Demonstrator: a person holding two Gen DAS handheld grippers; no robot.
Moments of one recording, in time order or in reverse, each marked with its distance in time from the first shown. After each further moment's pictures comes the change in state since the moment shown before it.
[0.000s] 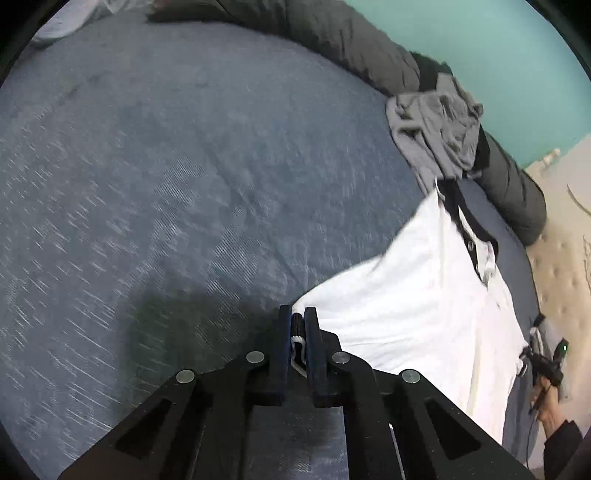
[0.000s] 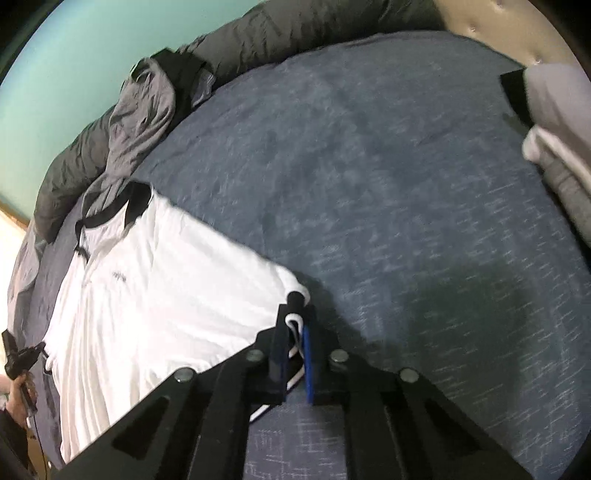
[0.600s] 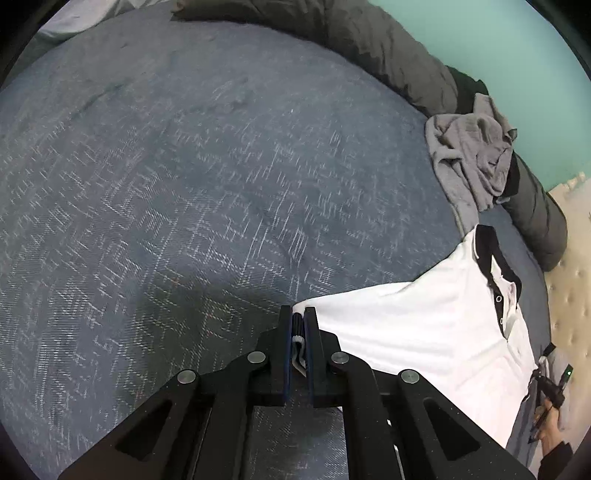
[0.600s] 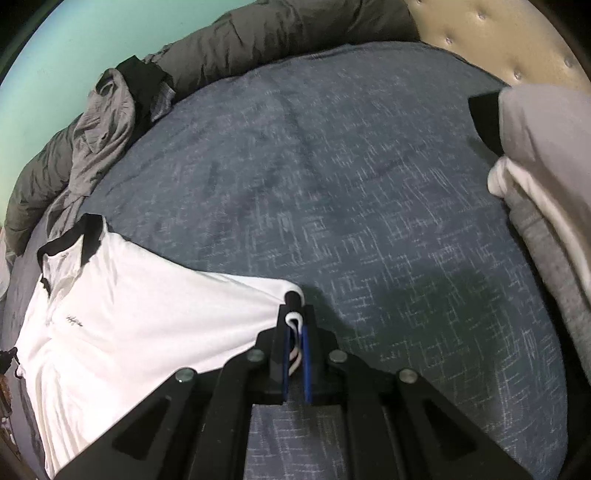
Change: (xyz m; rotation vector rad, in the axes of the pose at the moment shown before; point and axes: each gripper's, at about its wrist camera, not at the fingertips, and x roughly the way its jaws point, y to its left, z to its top) left arm 0.010 0.026 0.047 -0.056 0.029 0.074; right arm 0.011 -0.030 0.035 0.004 -0.012 -0.133
